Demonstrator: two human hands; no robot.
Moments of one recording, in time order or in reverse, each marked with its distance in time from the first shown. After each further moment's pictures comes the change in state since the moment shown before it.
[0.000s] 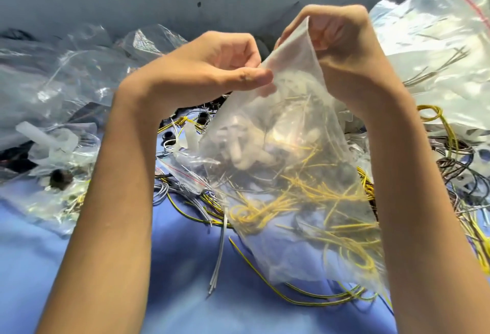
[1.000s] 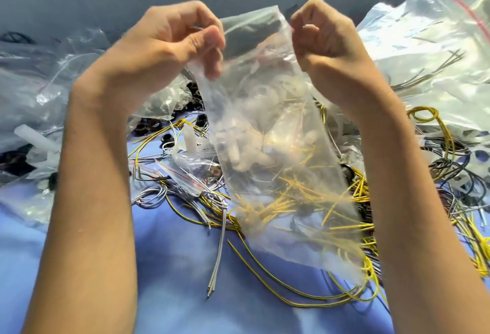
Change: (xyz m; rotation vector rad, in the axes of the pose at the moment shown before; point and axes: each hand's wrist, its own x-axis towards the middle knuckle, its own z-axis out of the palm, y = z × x) left_hand -0.015 0.000 -0.026 0.058 0.209 0.092; right_hand 0.001 0.003 0.007 0.197 0.058 0.221
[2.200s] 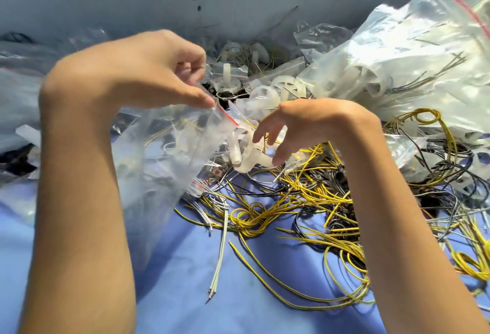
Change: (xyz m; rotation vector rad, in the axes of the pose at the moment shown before) left_hand -0.006 0.007 -0.016 0.687 -0.132 -0.306; right_hand -0.003 0.016 0.020 -0.930 -0.777 0.519
